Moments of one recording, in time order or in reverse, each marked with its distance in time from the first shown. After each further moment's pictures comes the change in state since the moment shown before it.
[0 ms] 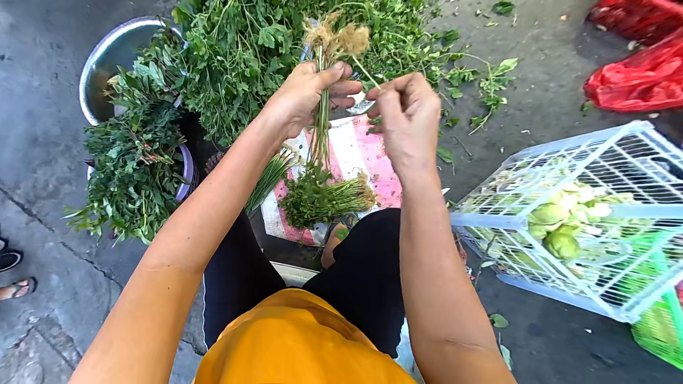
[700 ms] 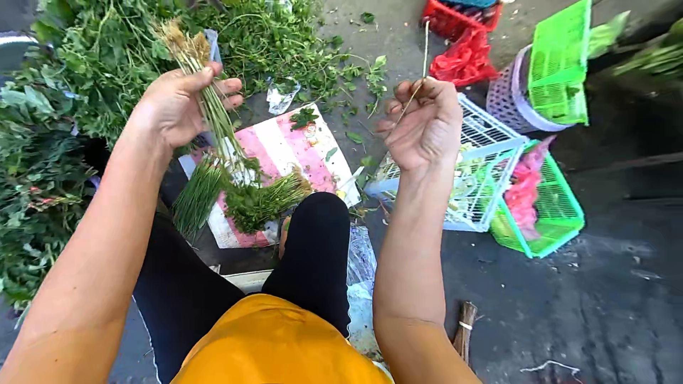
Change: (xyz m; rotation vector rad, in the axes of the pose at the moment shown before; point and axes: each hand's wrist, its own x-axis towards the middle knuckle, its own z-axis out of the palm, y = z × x) left_hand 0.007 0.000 -0.018 -0.136 0.016 -0.015; right_hand -0.040 0.034 -0.146 0.906 0.340 0.367
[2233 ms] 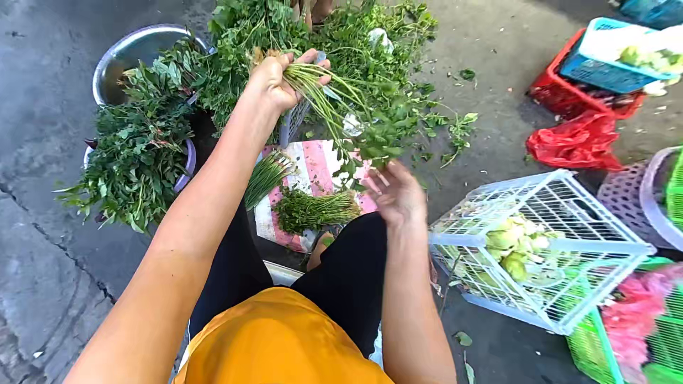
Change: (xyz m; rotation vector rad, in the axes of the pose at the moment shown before) left_hand -0.048 0.029 -0.014 -0.785 0.354 0.097; right_hand -0.065 0.111 0.056 -0.055 -0.002 0.332
